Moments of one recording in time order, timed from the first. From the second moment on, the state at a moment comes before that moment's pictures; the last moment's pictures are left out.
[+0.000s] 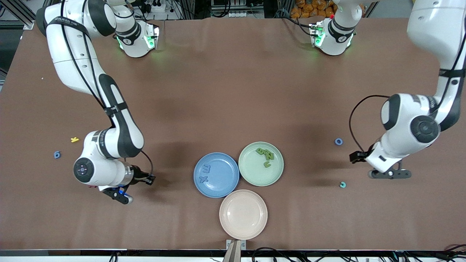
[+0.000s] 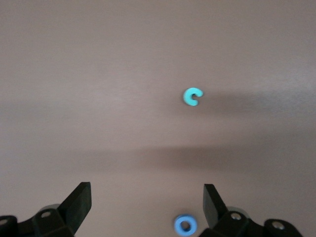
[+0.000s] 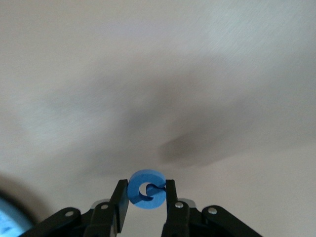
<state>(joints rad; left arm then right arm) 0.12 0.46 -0.20 -1.76 0.20 2.26 -0.15 0.15 0.87 0.03 -1.29 0.20 2.10 0.51</state>
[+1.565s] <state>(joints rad) -0.03 0.03 -0.04 -1.51 0.03 1.56 0.02 0.38 0.90 0.08 -1.28 0.21 2.46 1.13</state>
